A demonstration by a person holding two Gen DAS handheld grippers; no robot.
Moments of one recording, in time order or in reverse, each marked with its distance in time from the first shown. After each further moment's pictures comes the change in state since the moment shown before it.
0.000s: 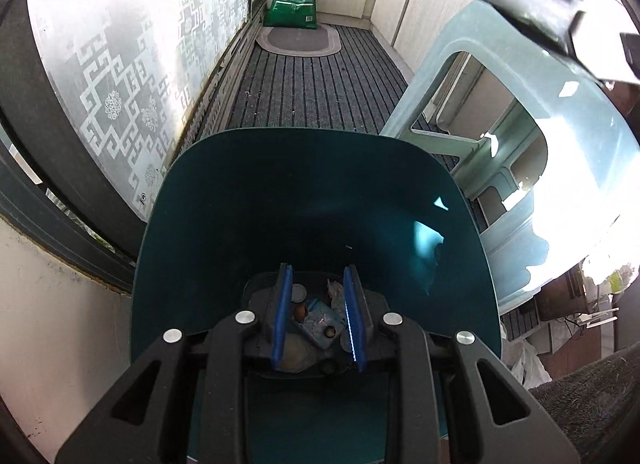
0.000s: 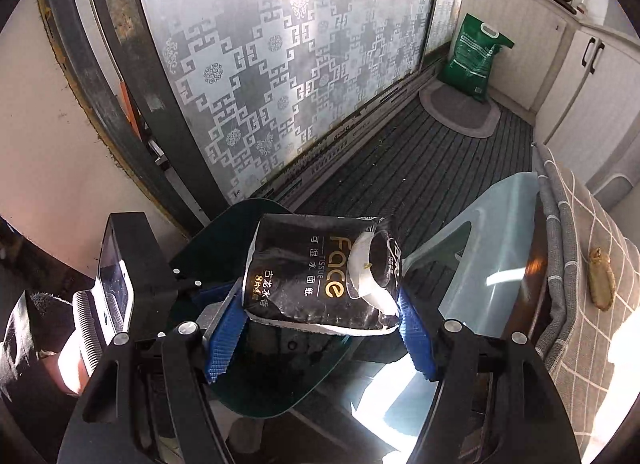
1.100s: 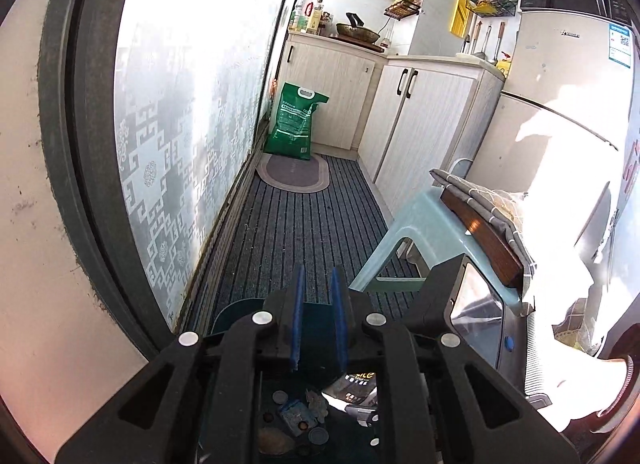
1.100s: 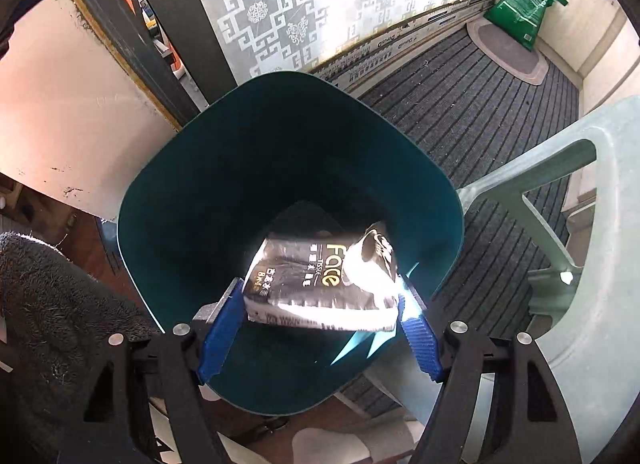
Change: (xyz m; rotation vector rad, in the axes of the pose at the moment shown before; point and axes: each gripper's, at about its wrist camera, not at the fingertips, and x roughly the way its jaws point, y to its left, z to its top) left arm -0.138 0.000 0.039 -0.065 -0.451 -0.066; right arm 0.098 0.028 -0.044 -0.067 0.266 0.079
